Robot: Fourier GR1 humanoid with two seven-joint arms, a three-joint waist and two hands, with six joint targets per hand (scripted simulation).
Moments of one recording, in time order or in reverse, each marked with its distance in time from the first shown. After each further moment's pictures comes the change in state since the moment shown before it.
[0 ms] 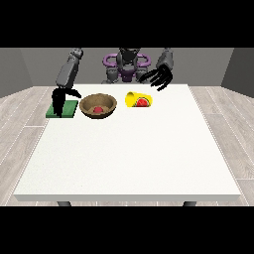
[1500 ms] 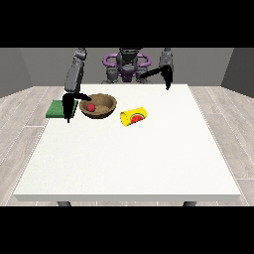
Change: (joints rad) left arm 0.086 -0.001 0.049 -0.114 0.327 -0.109 -0.087; right arm -0.026 0.097 0.047 0.099 0.024 -0.033 -0.129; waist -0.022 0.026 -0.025
